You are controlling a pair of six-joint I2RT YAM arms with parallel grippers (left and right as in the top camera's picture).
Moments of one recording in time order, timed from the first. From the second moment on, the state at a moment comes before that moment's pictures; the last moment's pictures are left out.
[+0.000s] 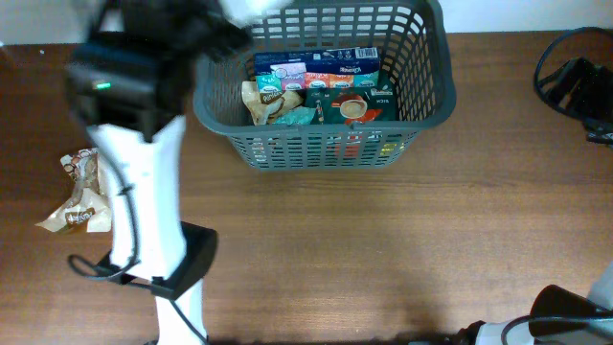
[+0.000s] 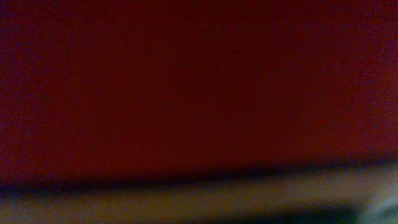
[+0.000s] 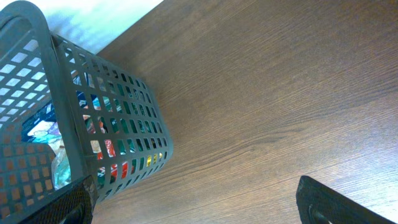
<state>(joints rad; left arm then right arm) -0.35 2.13 3.07 -1.44 0.02 0.97 -0.45 1.66 2.04 -1.41 -0.36 0.18</state>
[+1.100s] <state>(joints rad) -0.46 2.44 2.64 -1.16 -0.05 0.97 -0.45 1.66 2.04 -1.41 -0.36 0.18</state>
